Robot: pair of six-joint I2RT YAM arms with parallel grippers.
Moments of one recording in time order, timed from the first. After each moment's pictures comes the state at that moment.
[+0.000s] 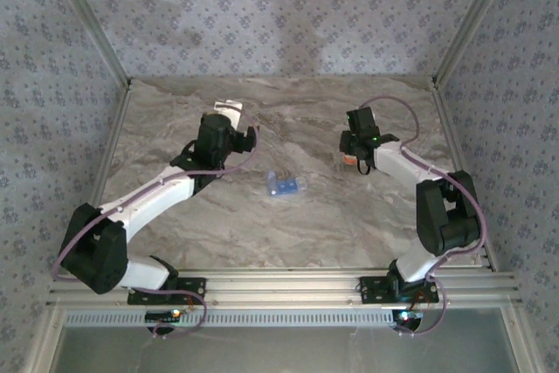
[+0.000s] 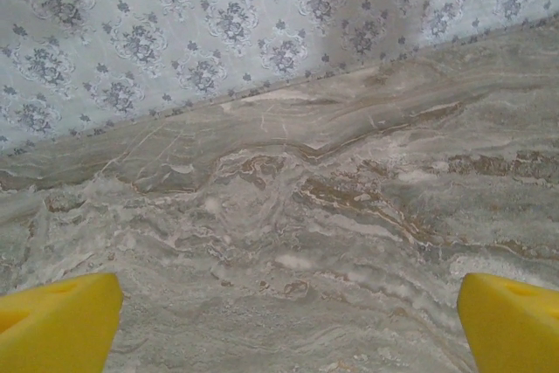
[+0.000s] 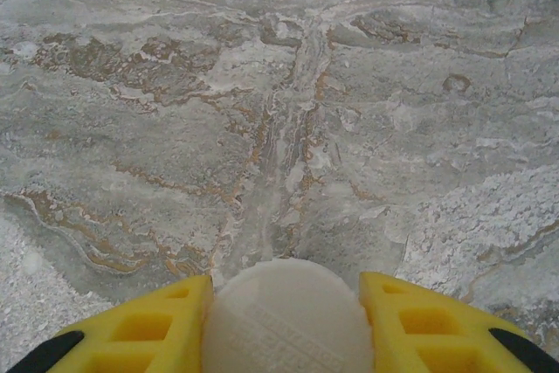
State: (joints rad) left arm -0.58 1.38 0.92 0.06 -0.35 -0.06; right arm 0.30 1.61 1.03 -0.30 0.21 0.39
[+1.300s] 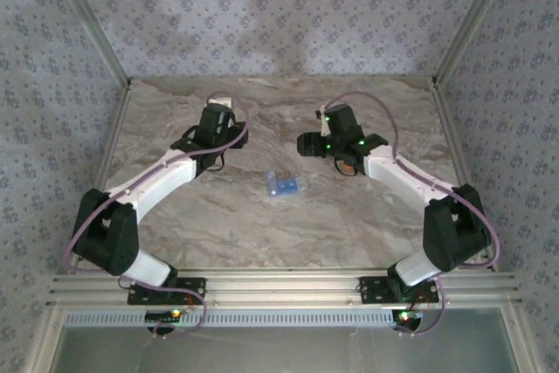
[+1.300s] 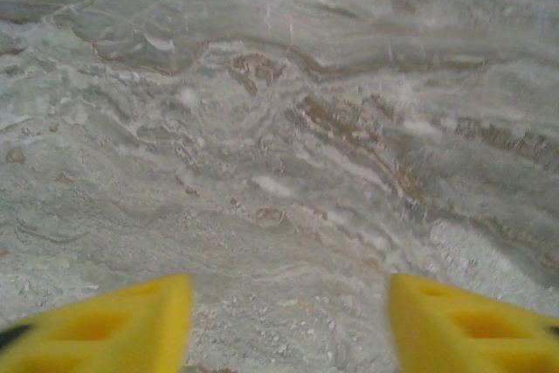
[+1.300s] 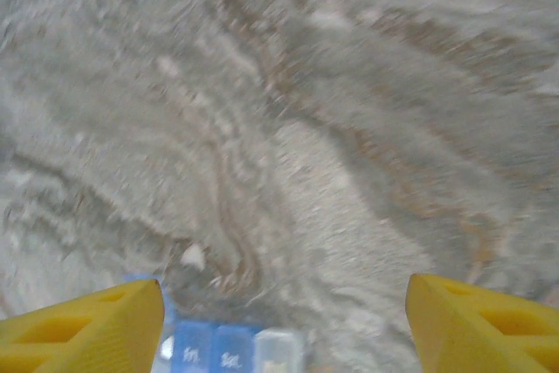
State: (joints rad) left arm -0.50 1.51 1.08 -0.23 -0.21 -0.37; right arm 0.51 1.53 1.11 -0.36 -0.10 0.35
